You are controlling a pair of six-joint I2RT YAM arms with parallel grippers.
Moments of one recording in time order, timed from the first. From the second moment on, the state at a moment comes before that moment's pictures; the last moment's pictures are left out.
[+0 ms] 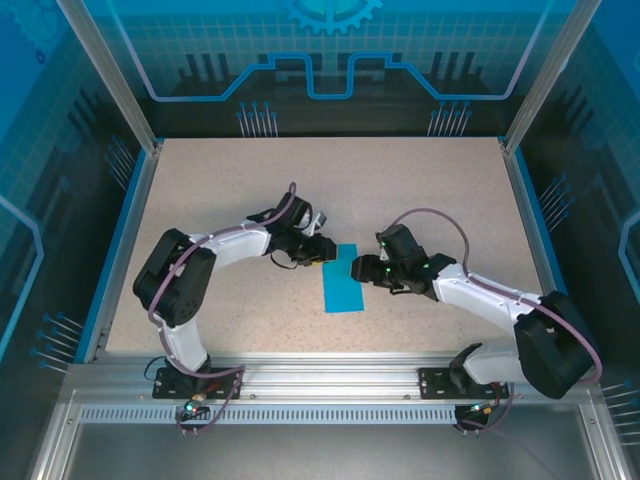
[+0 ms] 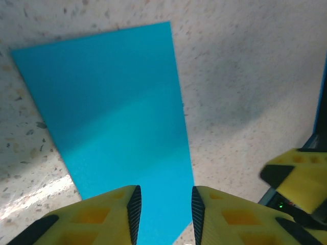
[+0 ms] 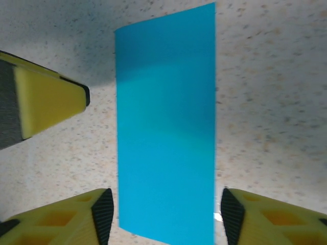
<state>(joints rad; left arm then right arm) -0.51 1.83 1.09 -0.30 0.57 -0.64 0.59 1.29 0.67 -0.30 -0.15 0.75</state>
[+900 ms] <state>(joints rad) -0.53 1.93 1.11 -0.33 0.52 -0.64 0.51 1.47 0.64 -0.40 -0.46 0.72</state>
